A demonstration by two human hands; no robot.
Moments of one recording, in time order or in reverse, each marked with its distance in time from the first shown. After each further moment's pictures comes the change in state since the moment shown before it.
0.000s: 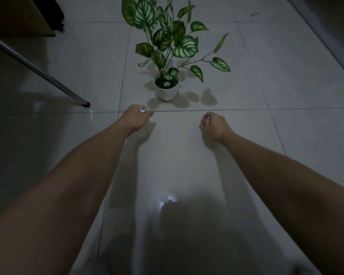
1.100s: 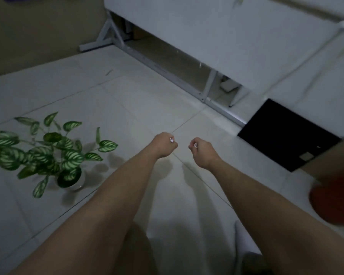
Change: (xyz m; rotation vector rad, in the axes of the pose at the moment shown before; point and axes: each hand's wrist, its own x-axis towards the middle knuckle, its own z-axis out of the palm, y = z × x) left_hand -0.068 0.334 0.186 0.430 -0.712 0.682; right_hand -0.164 0.005 -0.233 0.109 0.481 0.544
